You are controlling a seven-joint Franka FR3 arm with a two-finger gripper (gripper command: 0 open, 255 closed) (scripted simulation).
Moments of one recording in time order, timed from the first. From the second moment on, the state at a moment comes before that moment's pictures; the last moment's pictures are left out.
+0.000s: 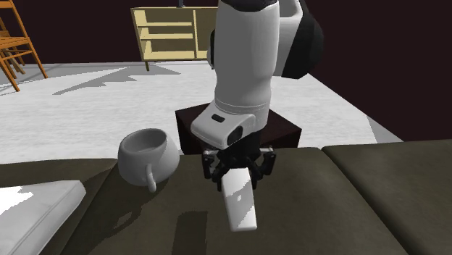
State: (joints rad) arm -0.28 0.34 -0.28 -1.80 0.09 2.10 -0.17
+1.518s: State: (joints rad) arm -0.30 0.22 -0.31 -1.68 0.05 1.87 -0.19
